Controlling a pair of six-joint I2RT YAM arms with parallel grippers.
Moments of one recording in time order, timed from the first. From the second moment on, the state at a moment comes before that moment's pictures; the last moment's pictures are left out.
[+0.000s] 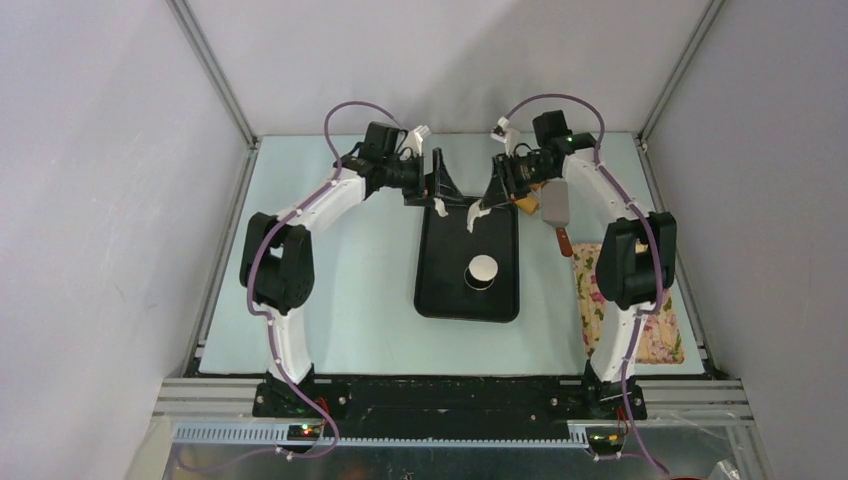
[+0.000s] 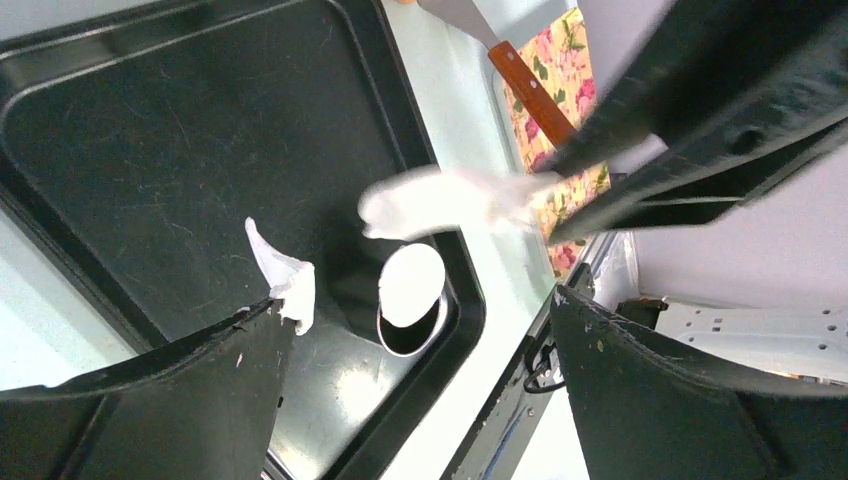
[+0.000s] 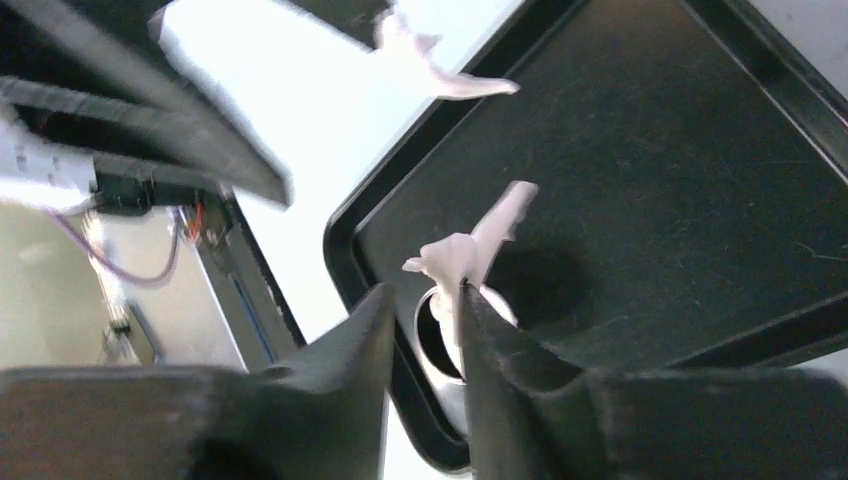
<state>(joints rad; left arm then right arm) -0.40 1.95 1.60 -0.39 0.74 -0.48 0.23 1.93 1.74 -0.90 -0.91 -0.18</state>
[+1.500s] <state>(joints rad) -0.42 2.25 1.75 -0.05 0.89 -0.92 0.17 2.15 1.41 0.60 -1.36 1.09</state>
